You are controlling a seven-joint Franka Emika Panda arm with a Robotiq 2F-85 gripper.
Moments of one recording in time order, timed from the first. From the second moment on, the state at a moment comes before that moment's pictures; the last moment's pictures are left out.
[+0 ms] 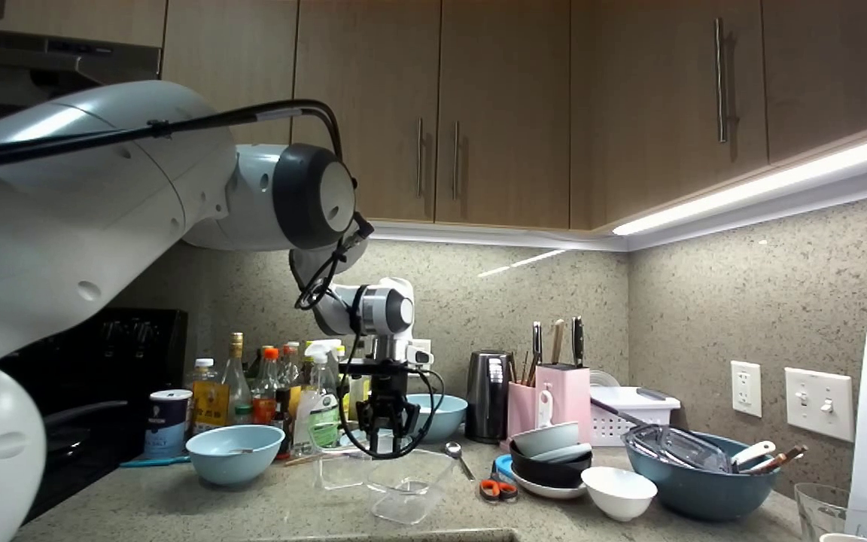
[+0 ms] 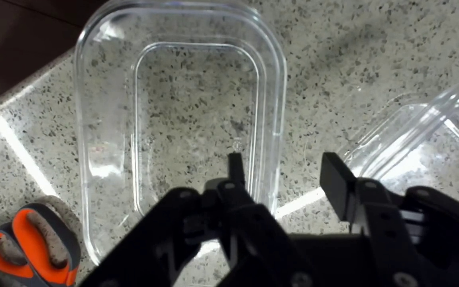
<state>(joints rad) 0.14 0.75 0.01 -1.31 -0.06 1.91 0.20</state>
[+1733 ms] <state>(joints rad) 0.25 0.42 0.01 -1.49 -0.06 1.91 0.42</state>
